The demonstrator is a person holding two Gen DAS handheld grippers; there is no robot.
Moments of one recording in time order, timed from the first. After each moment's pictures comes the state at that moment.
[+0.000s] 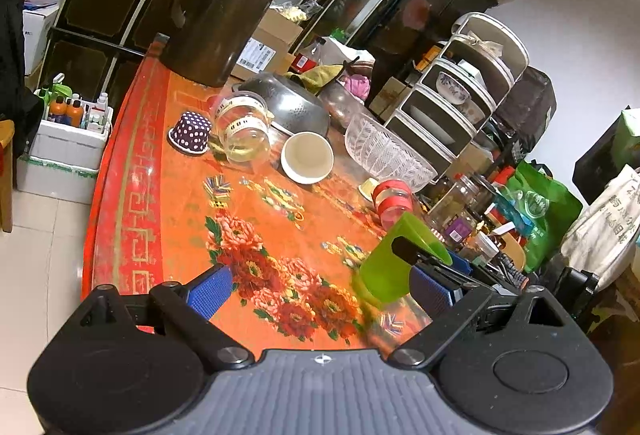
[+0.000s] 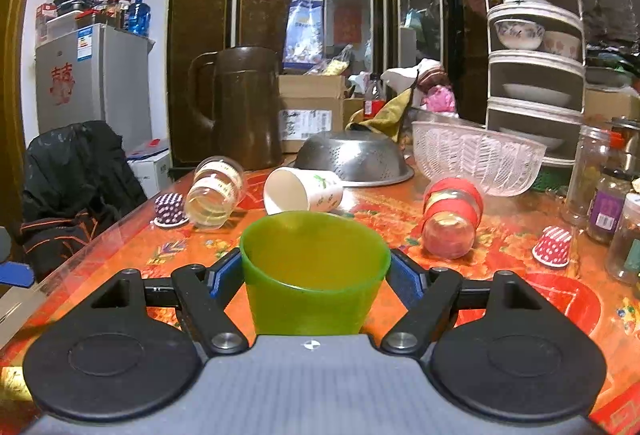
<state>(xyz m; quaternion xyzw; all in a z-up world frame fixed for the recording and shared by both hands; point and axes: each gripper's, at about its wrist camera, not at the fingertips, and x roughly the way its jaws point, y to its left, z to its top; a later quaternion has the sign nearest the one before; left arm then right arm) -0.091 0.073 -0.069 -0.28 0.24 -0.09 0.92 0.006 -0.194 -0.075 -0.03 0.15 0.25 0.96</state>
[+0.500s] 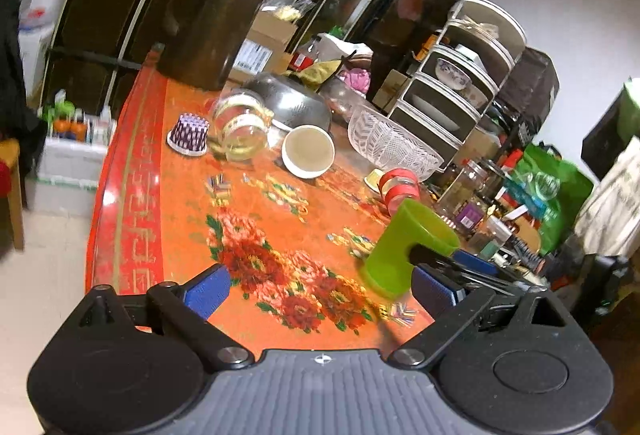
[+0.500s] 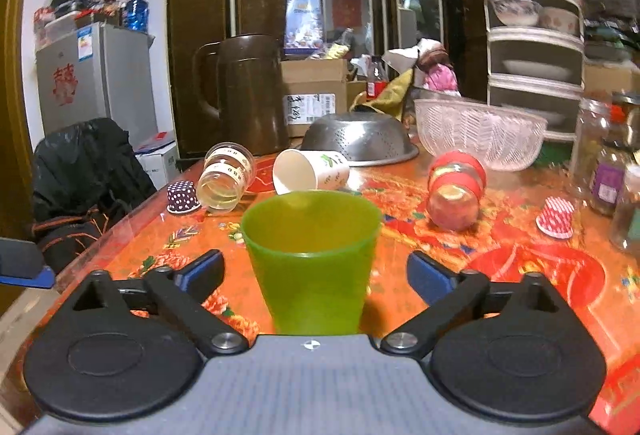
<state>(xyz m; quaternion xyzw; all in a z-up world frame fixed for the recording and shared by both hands) -0.092 0.054 -0.068 -0.23 0.24 -0.07 0.94 -0.003 -0.204 -0.076 -0.01 0.18 0.26 0.95</state>
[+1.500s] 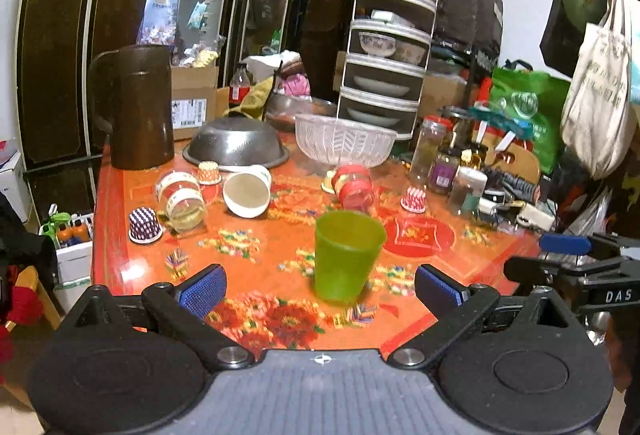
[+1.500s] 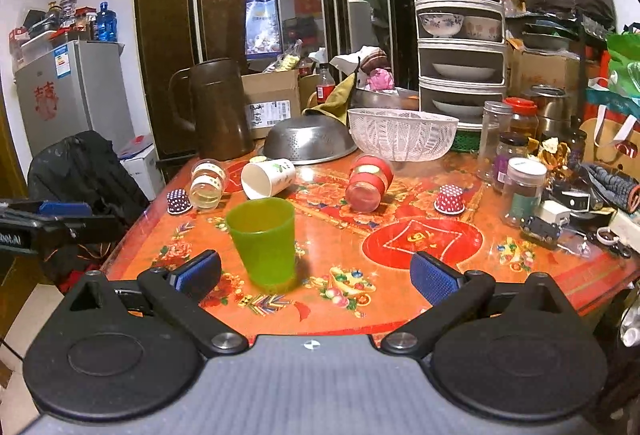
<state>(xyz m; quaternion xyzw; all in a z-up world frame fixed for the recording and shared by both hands) -0.107 -0.031 0.013 -0.05 0.25 -0.09 0.96 -0.082 -0.286 -0.007 0.01 0.22 0.21 0.95</state>
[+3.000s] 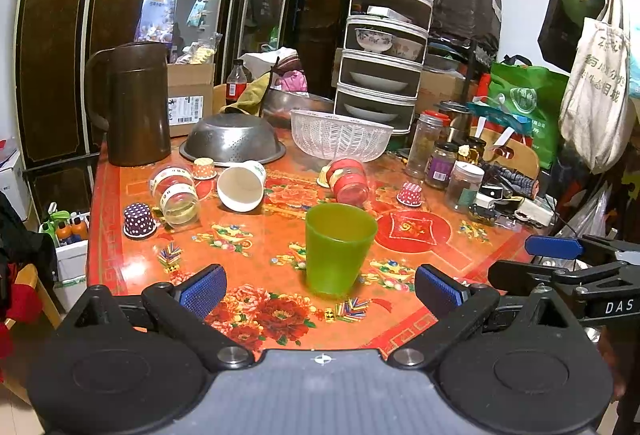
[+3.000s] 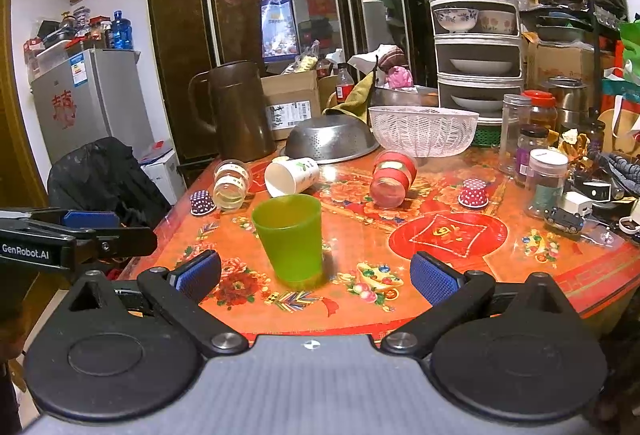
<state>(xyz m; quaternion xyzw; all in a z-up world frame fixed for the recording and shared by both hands) -0.109 -0.040 0.012 -0.05 0.25 -0.08 0.96 -0.091 -0.280 -0.012 0.03 0.22 0.24 0.95</state>
